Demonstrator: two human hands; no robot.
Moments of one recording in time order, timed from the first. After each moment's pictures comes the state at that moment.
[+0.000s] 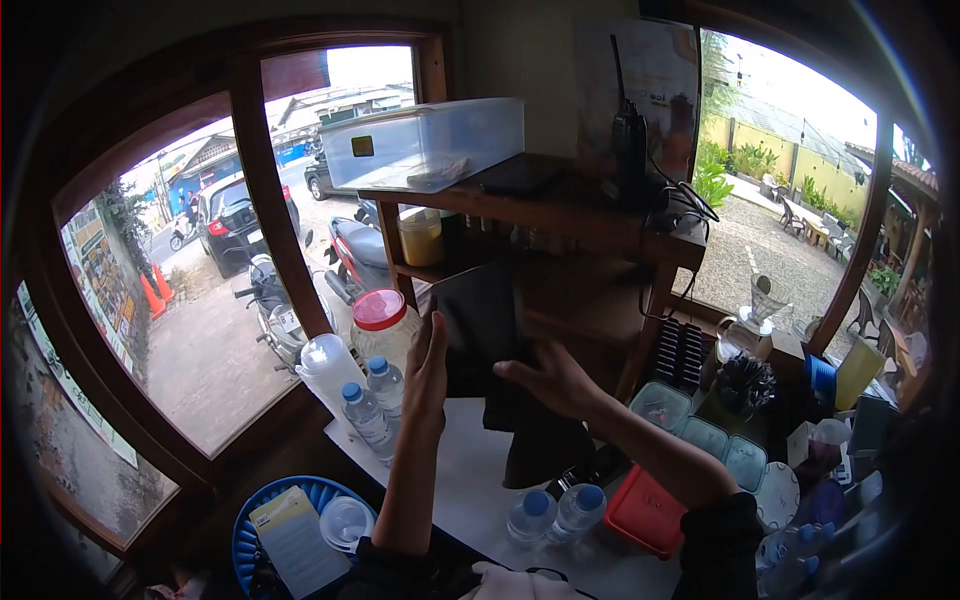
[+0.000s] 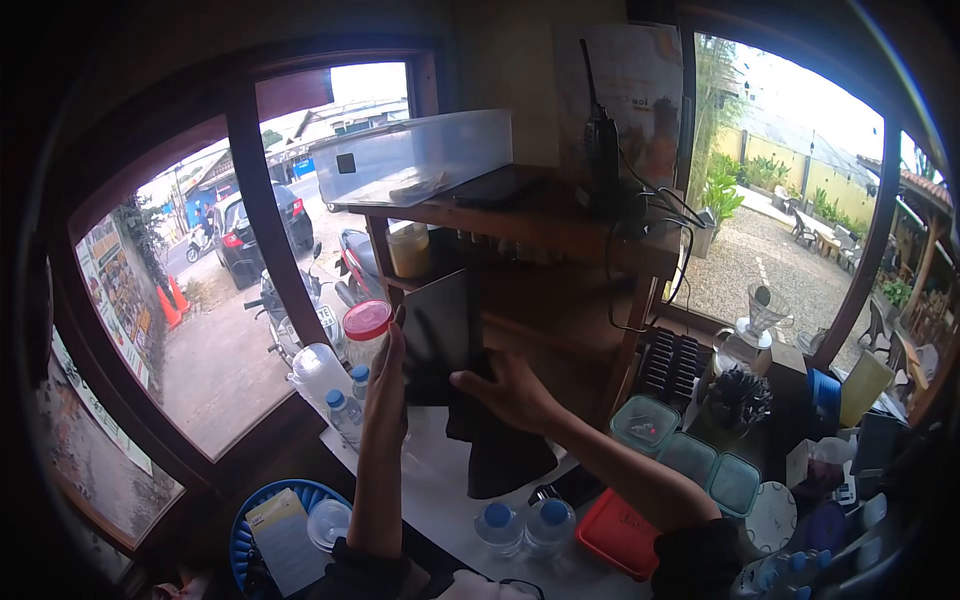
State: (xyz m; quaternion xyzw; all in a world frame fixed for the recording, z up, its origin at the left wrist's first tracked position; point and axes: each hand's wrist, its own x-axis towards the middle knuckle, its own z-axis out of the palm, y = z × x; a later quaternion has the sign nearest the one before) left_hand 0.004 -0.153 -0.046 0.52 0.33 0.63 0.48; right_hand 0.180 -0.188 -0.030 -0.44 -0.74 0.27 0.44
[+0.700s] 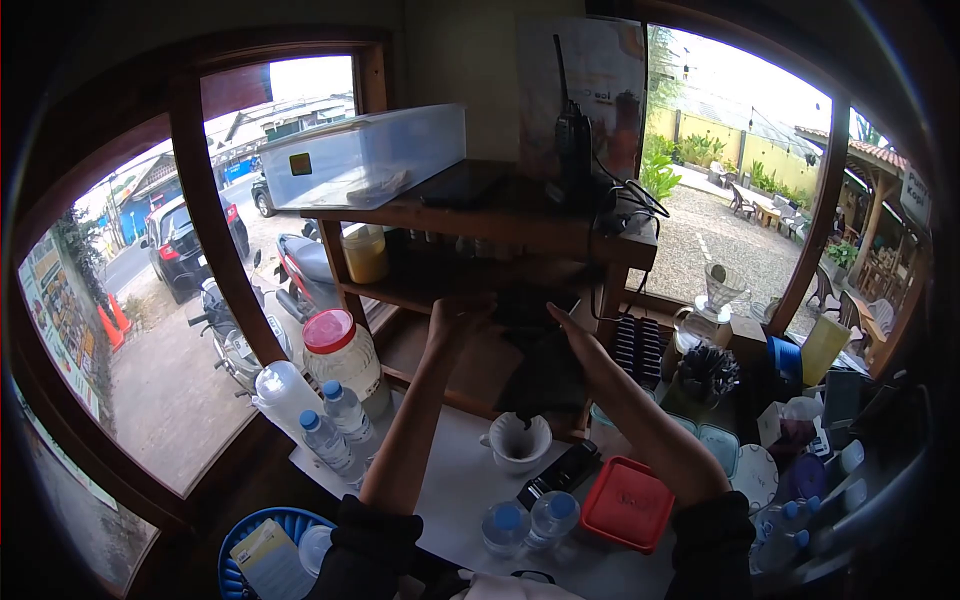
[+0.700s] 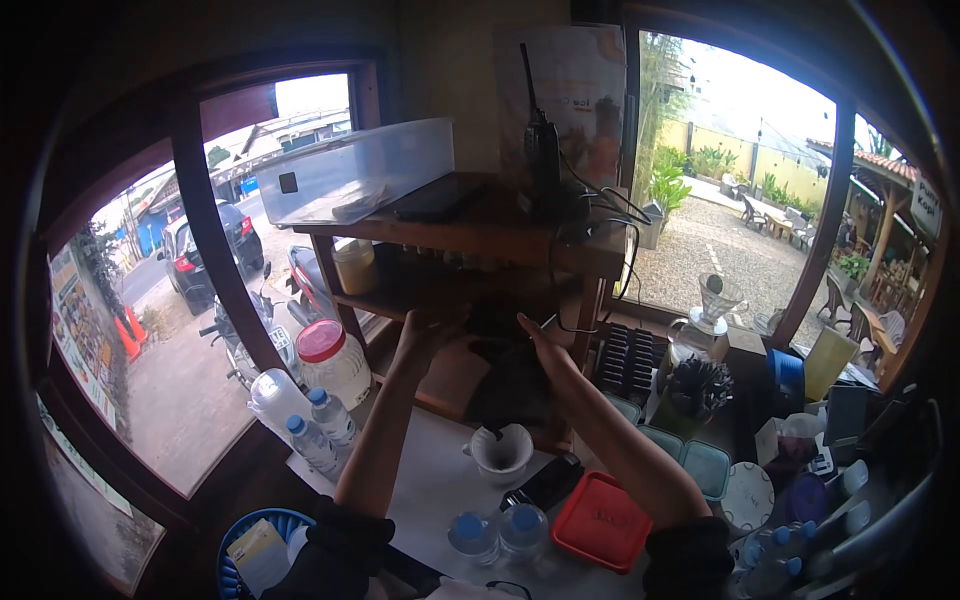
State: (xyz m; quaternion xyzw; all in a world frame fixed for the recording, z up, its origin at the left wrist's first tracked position) left_hand 0.096 -0.040 -0.063 0.62 0.21 0.48 0.58; right_hand 0.281 -0.147 -0.050 -0.49 -0.25 0.64 0.54
